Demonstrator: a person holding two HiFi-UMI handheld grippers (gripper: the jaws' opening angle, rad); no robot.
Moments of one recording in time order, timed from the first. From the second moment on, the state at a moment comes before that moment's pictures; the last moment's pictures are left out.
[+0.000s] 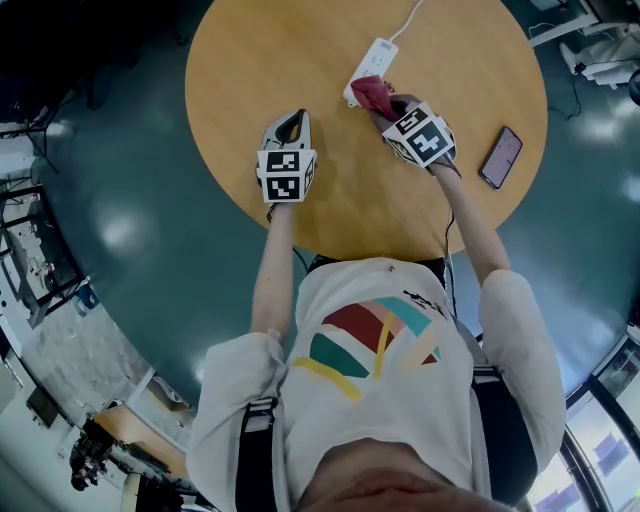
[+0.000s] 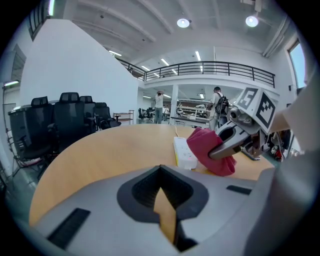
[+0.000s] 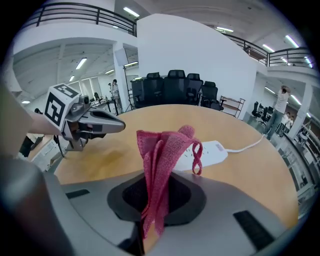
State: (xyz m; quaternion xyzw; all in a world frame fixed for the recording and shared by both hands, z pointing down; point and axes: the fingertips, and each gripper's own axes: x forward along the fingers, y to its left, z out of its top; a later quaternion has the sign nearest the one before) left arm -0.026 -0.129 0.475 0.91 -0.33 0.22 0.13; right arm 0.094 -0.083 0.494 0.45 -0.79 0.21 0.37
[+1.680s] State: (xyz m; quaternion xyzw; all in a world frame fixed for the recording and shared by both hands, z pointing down) left arm 0.033 -0.059 0.305 0.96 -0.27 0.00 0.06; right arm 0.110 0.028 0.341 0.67 -0.73 0.11 0.07
